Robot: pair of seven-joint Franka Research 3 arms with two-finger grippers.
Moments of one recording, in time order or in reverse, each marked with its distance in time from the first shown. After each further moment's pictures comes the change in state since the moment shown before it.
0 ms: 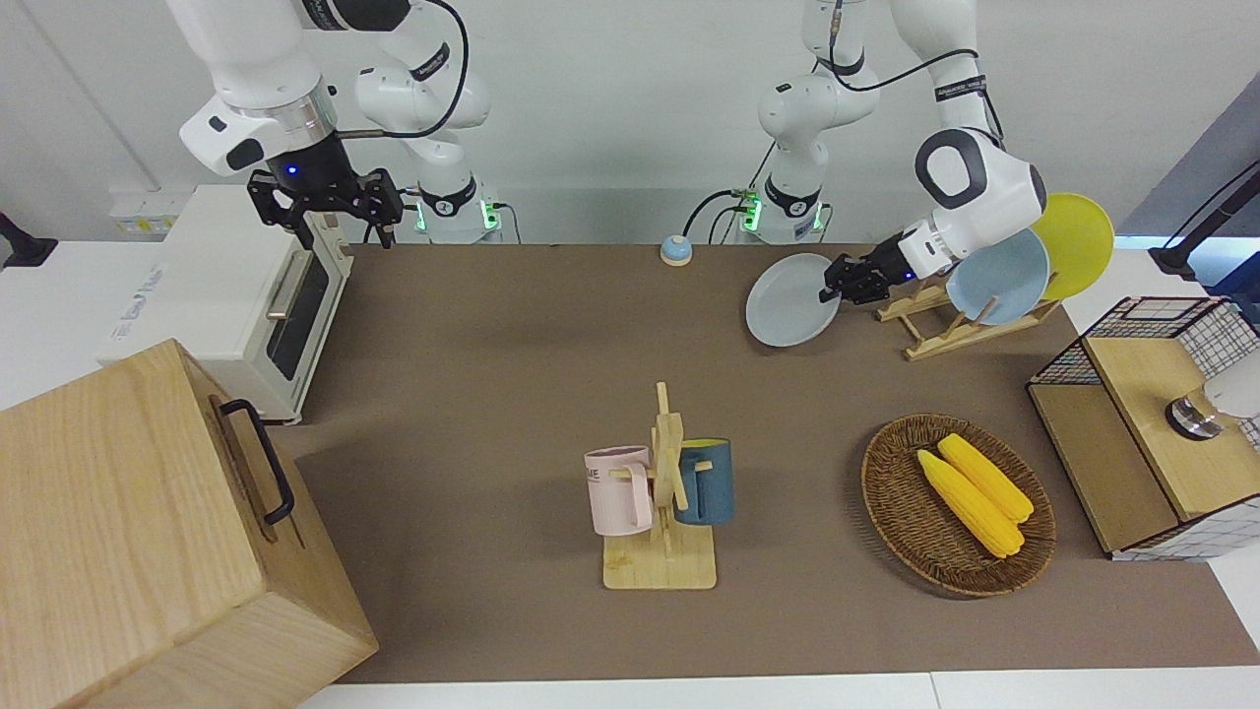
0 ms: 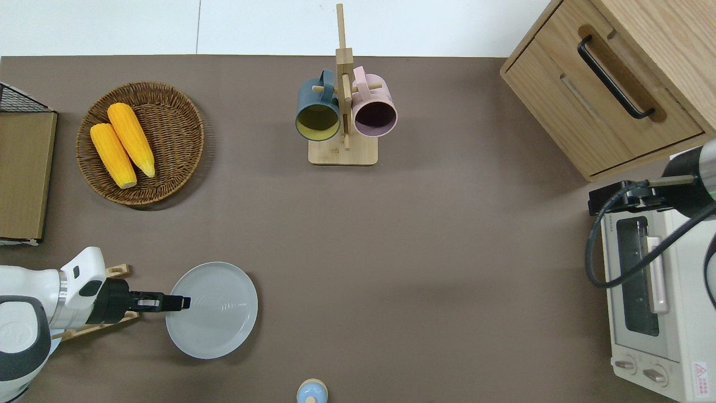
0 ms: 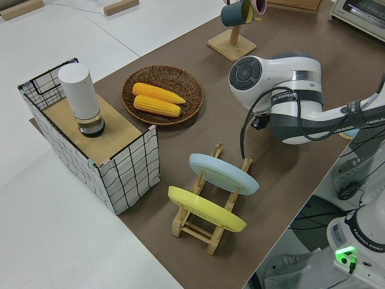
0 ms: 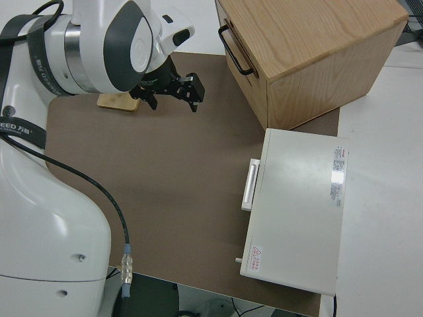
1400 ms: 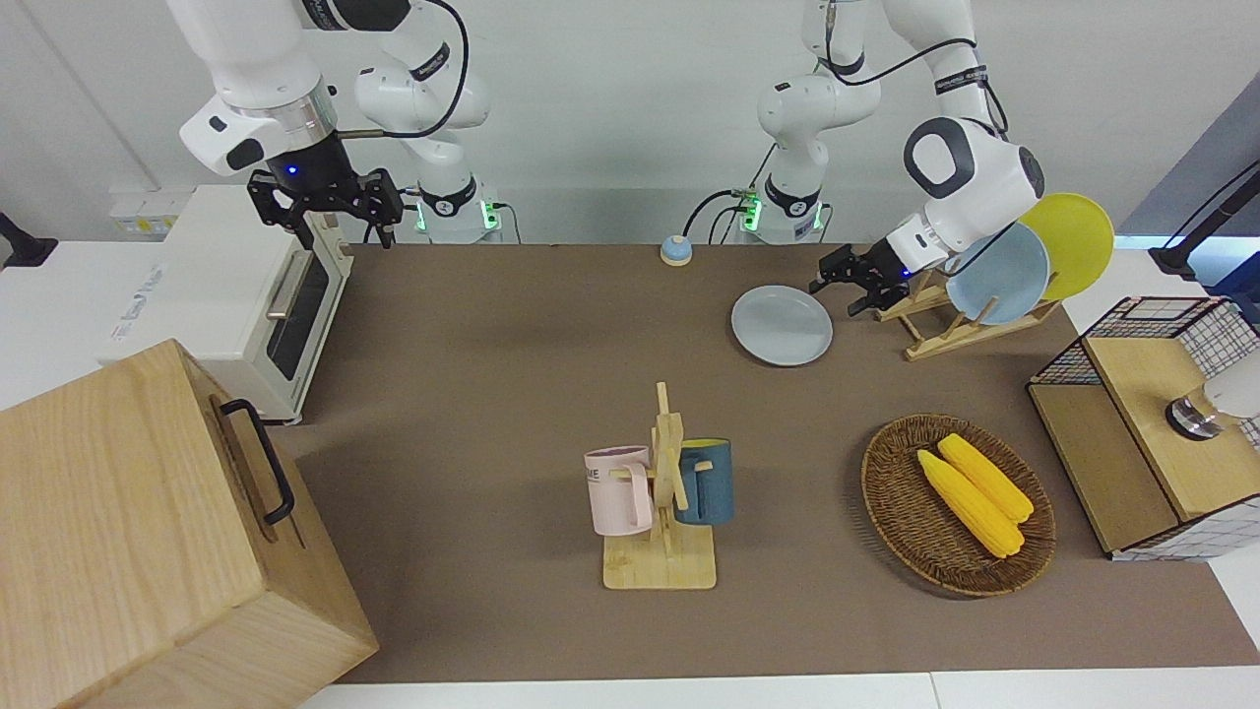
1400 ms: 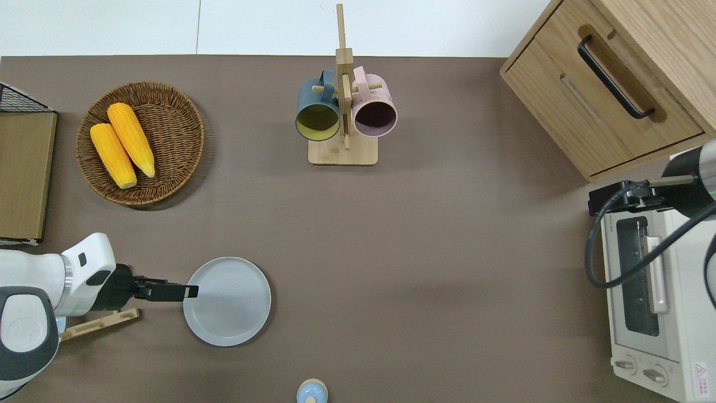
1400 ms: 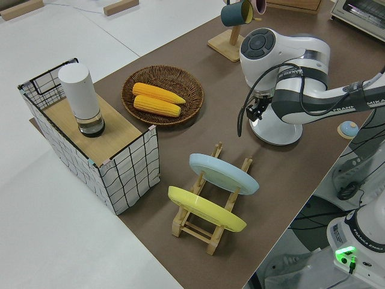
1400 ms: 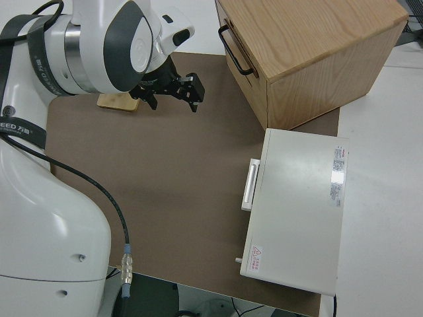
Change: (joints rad) left arm -0.037 -0.019 -0.031 0.066 0.084 0.049 -0.039; right arm 0.000 0.000 0.000 0.000 0.000 0.000 0.000
